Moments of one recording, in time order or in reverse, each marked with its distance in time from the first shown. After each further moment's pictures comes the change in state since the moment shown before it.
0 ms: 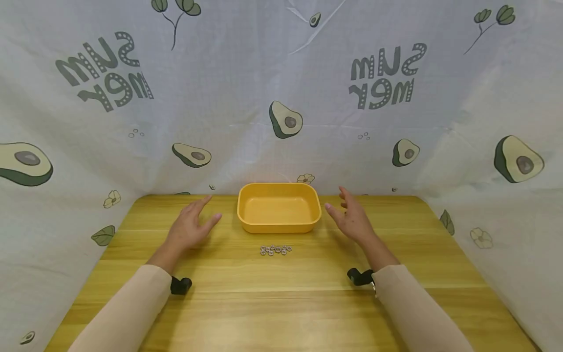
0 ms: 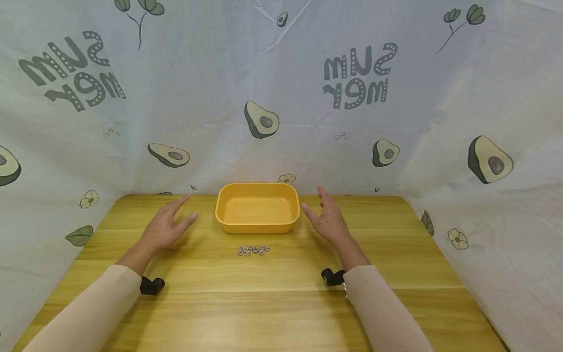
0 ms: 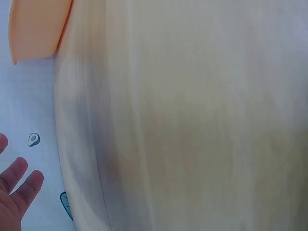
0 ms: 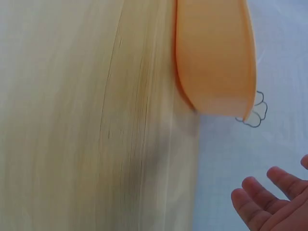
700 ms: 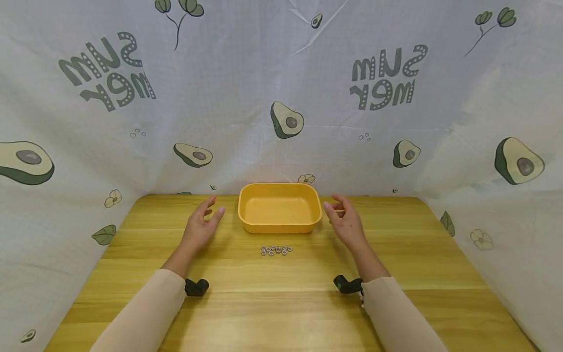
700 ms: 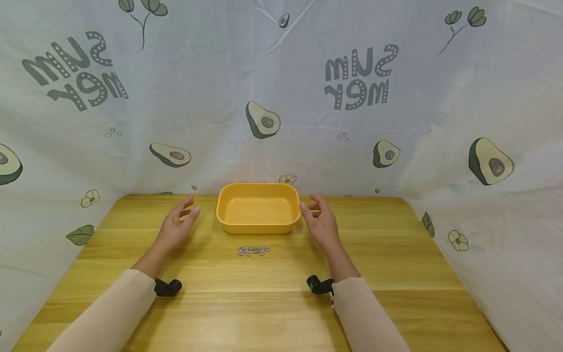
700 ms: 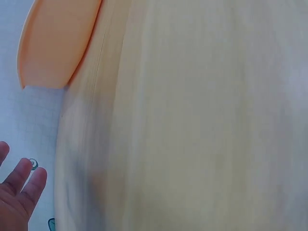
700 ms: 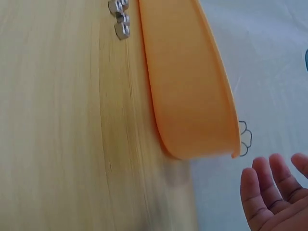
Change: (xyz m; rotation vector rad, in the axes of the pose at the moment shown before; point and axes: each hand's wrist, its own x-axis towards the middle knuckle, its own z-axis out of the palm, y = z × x) left_hand 0.003 0.018 0.023 -0.453 0.080 -0.143; right_hand -0.016 -0.020 0.023 0.296 0.114 0.097
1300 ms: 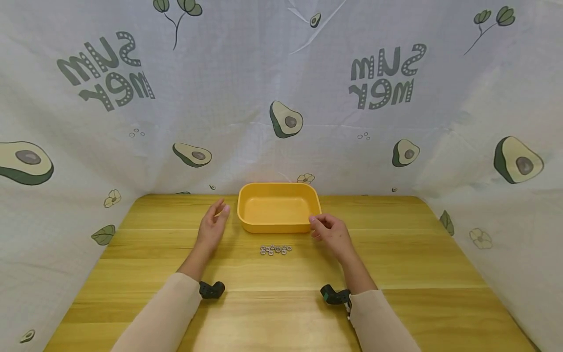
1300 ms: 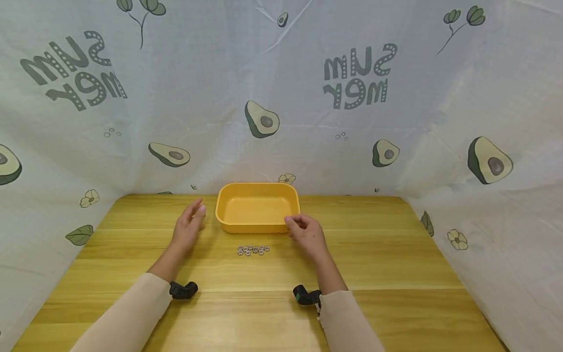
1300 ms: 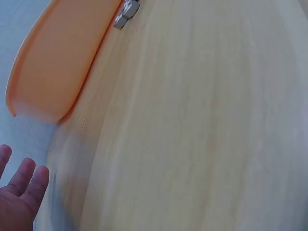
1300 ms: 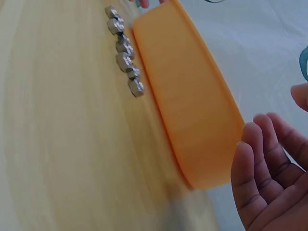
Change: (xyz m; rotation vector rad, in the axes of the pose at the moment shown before) left_hand -0.001 0.005 0.035 -0.281 0.028 -0.101; right_hand -0.026 -0.001 0.025 0.166 -0.103 0.046
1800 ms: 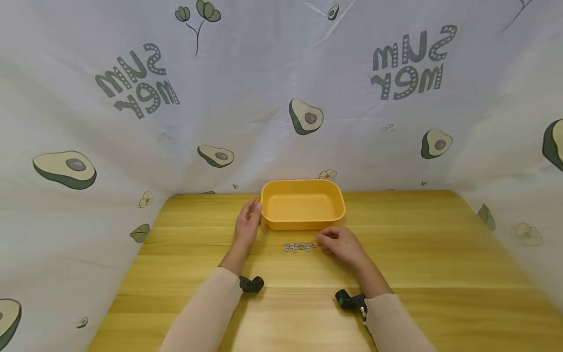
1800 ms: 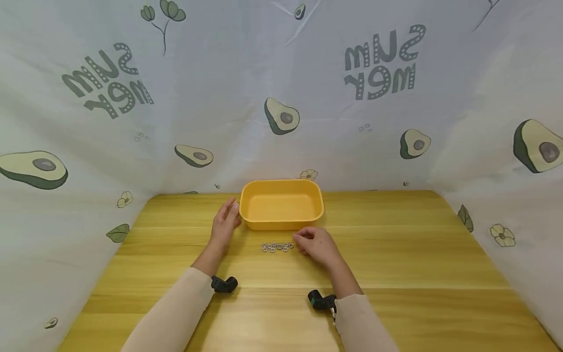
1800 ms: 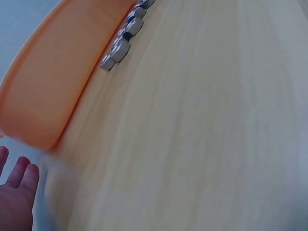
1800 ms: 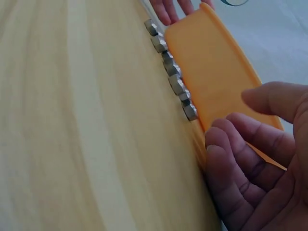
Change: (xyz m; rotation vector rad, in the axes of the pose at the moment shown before) left_hand 0.006 -0.005 0.036 -0.192 0.067 -0.027; right_hand -0.001 0.025 0.031 -0.041 -0.242 0.018
